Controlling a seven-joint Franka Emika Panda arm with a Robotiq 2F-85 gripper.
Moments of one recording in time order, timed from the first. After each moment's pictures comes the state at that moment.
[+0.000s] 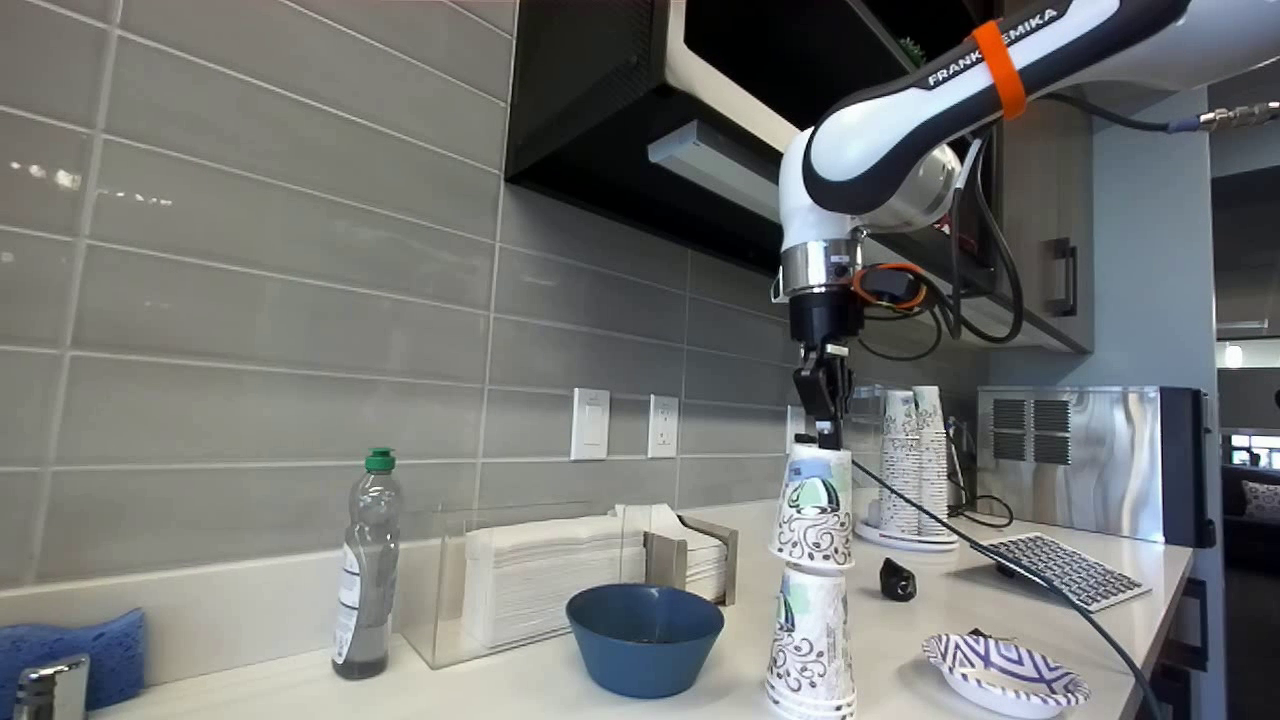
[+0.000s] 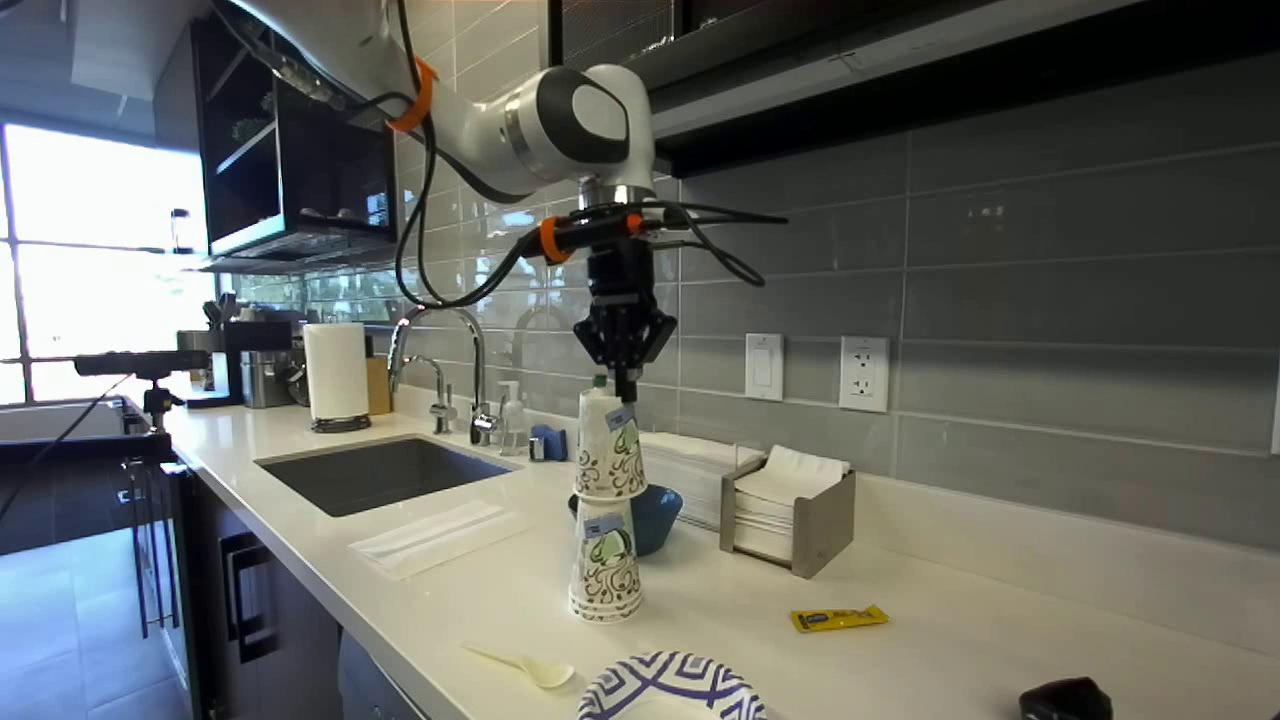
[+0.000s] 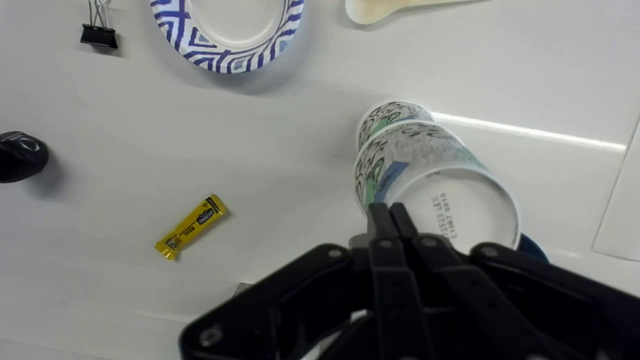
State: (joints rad) arm -0.01 -0.07 0.00 -1.92 -0.11 1.83 -0.12
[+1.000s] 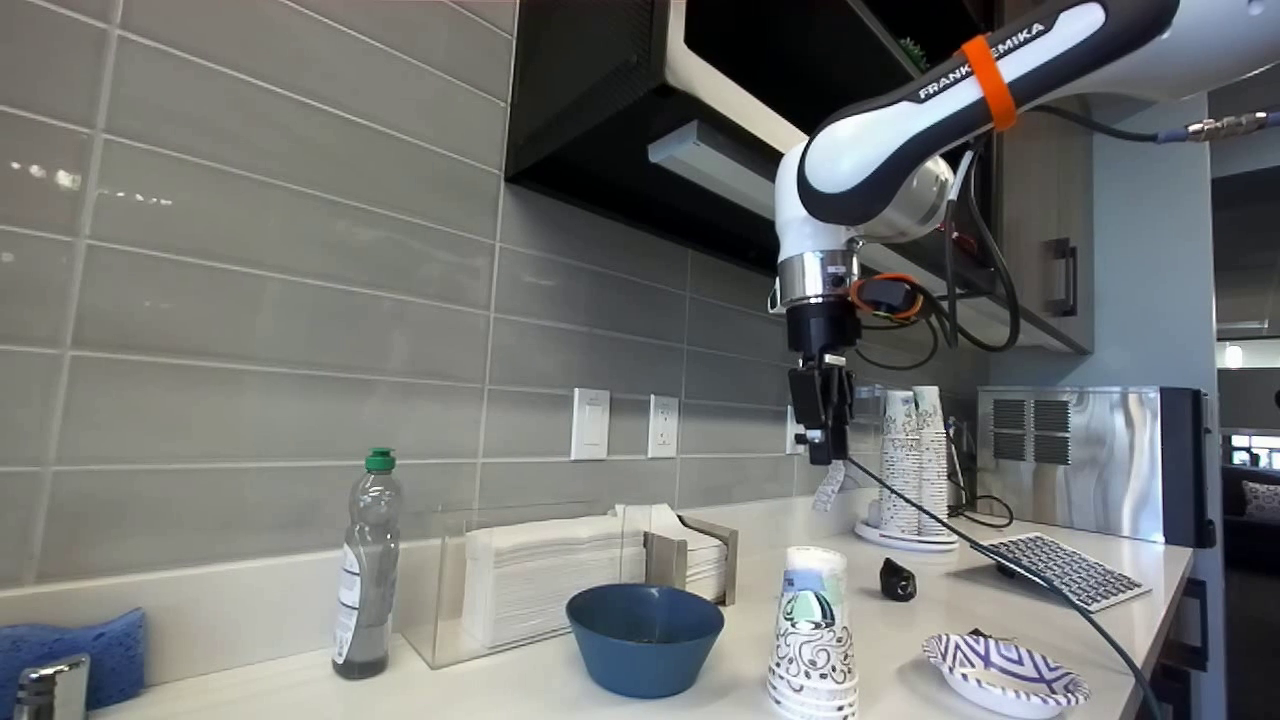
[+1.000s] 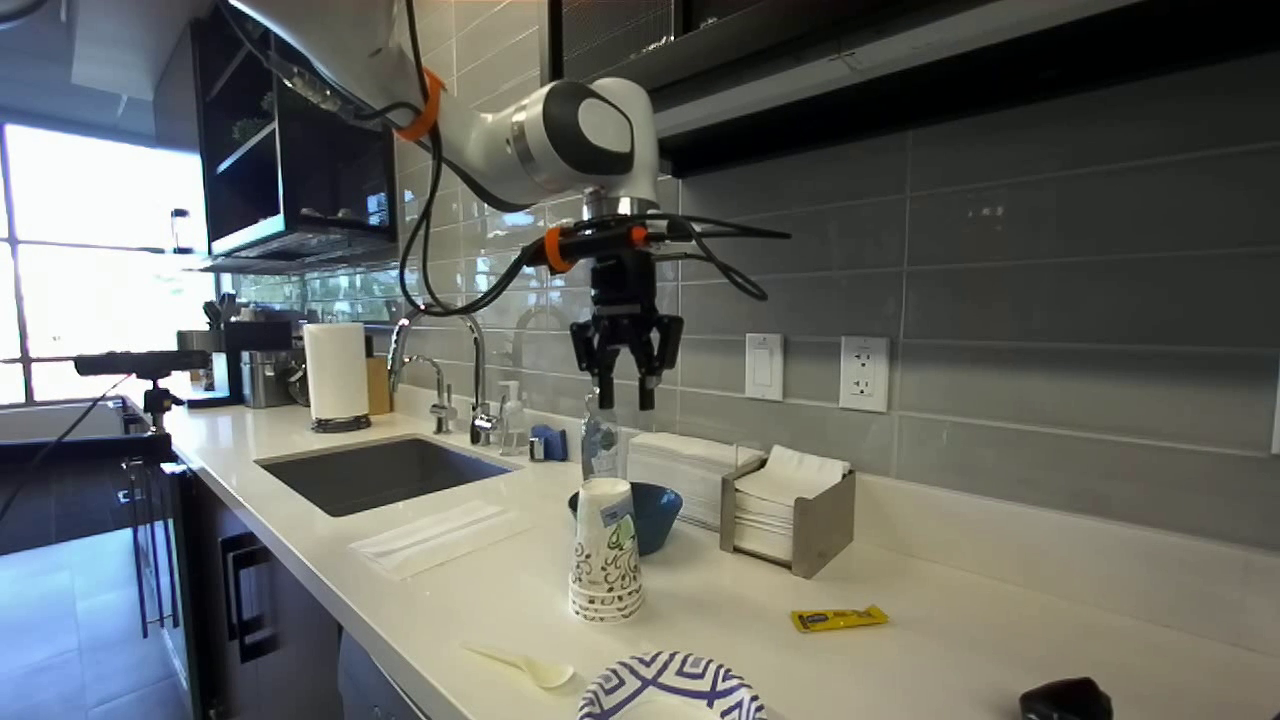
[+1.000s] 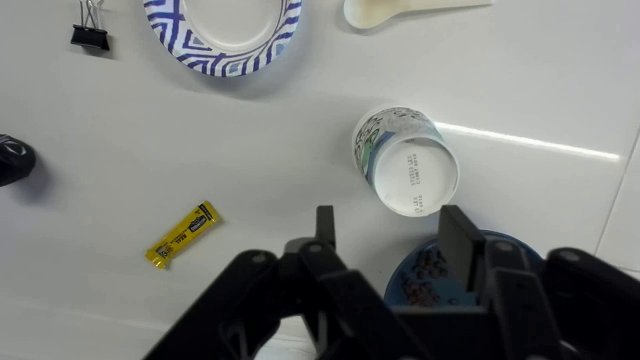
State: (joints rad) arm -0.01 -0.05 0.00 -1.92 -0.10 1.83 -0.13
